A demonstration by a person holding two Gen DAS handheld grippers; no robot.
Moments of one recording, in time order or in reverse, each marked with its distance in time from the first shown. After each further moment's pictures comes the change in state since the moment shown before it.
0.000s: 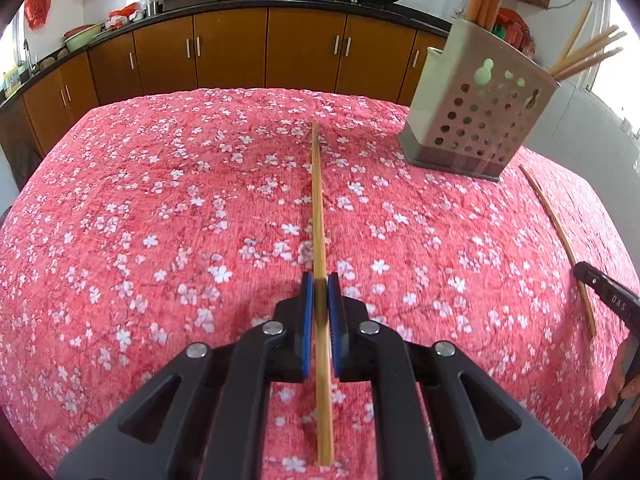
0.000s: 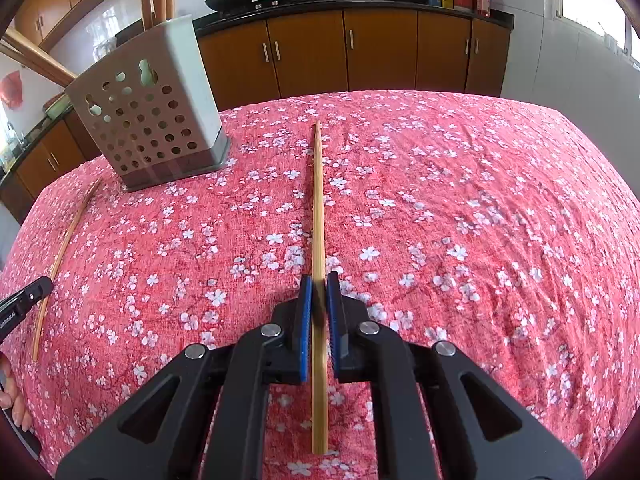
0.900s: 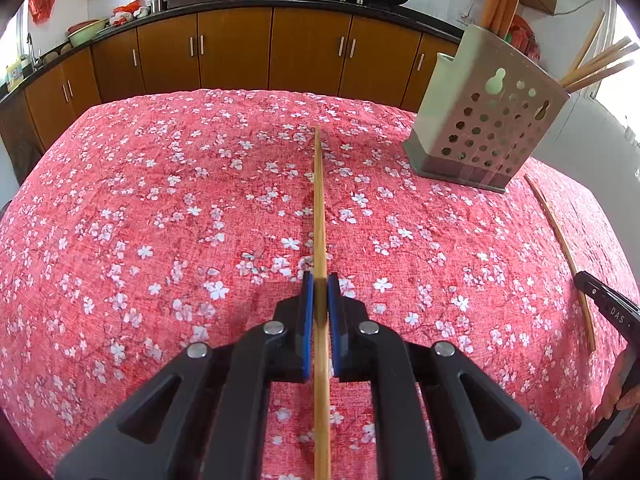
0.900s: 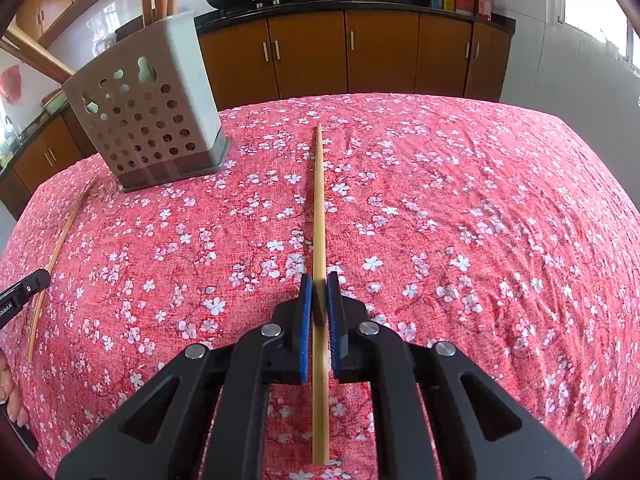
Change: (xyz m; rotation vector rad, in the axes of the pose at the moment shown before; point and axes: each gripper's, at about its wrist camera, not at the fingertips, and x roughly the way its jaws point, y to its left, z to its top) left arm 0.009 0.001 0.007 -0.024 -0.004 -0.008; right arm 0.006 0.002 0.003 -0.018 -0.002 -0.013
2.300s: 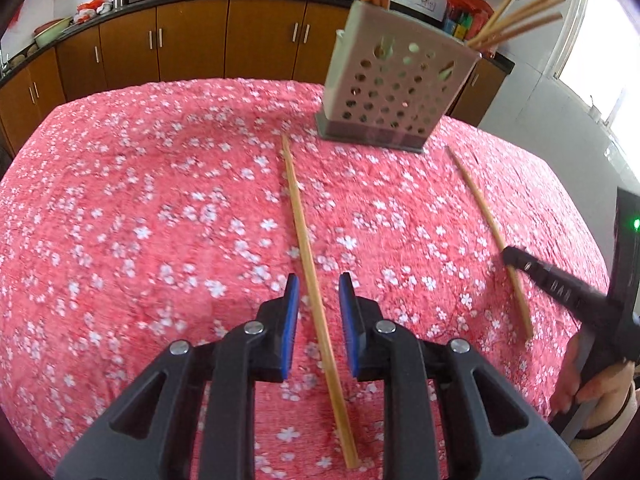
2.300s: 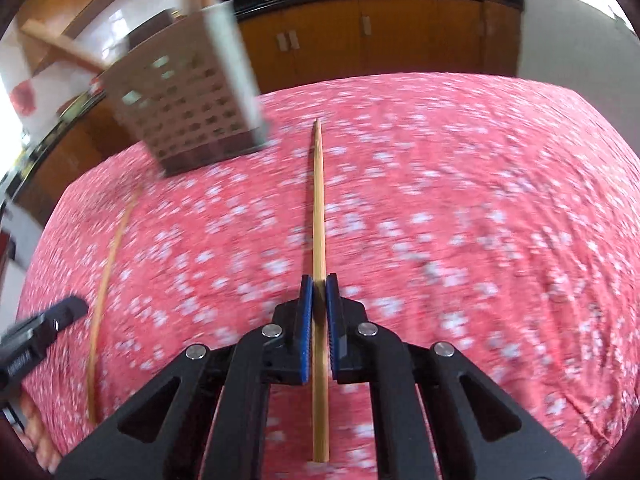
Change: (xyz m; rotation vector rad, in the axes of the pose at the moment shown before) left arm -0.026 -0.052 -0.023 0.058 0.066 -0.129; right arm -0.023 0.006 -0.020 0.075 0.046 0.094
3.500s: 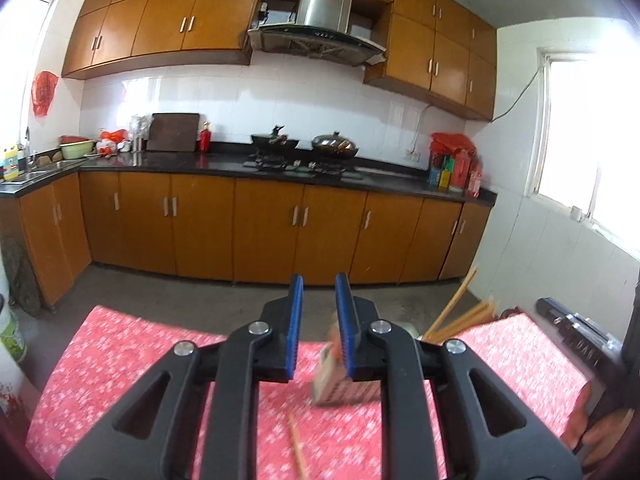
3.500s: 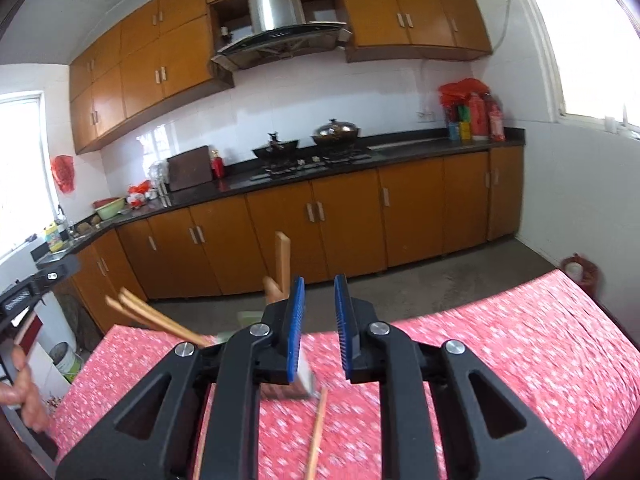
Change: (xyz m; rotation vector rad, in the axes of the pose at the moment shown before) left arm -0.177 -0.023 0.148 0.035 -0.576 0.040; right arm -0.172 0.030 0.133 -0.073 -0.524 0.065
